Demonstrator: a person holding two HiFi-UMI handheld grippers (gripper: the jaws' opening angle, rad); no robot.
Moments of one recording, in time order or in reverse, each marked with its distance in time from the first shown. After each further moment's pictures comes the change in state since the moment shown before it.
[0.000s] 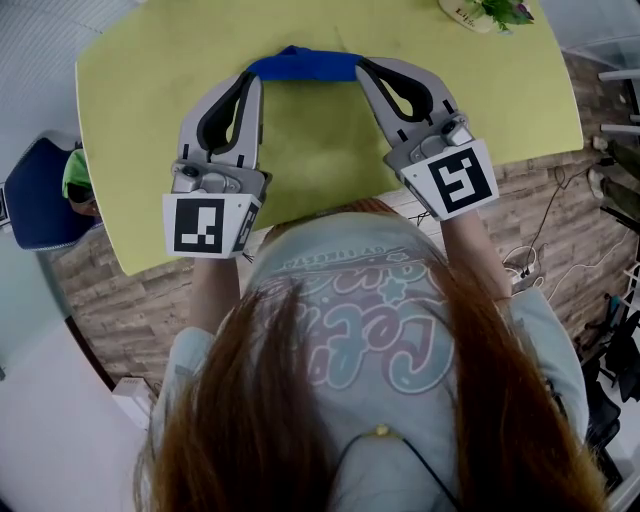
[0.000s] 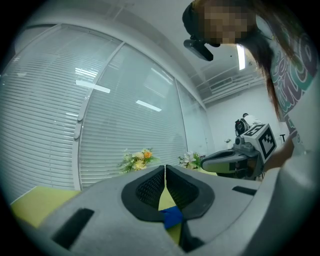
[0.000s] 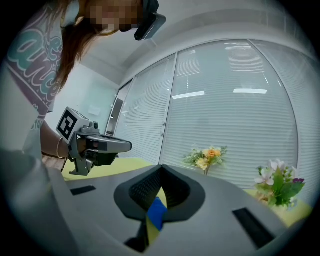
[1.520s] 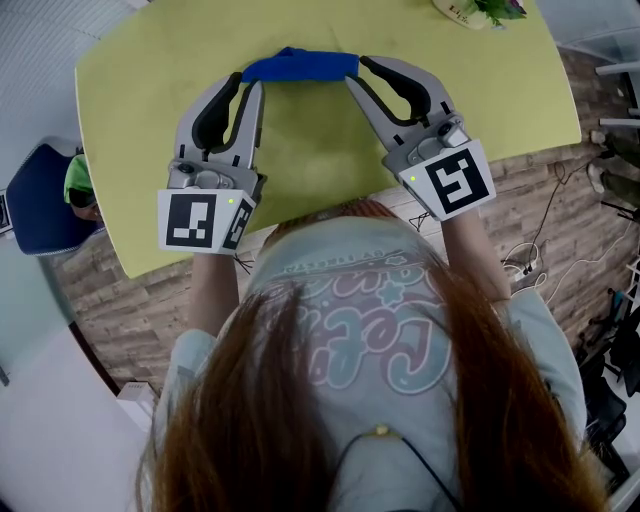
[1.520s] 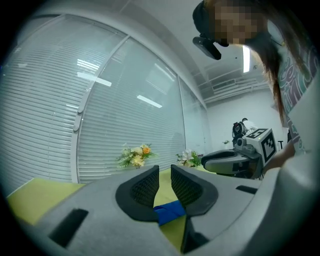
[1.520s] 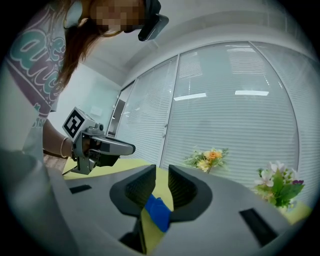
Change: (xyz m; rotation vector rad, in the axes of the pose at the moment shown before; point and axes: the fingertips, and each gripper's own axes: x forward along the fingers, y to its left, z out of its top) left arm 0.003 0.005 -0.013 -0.062 0.046 -0.026; right arm -0.001 0.003 -0.004 -0.005 -0.015 0.011
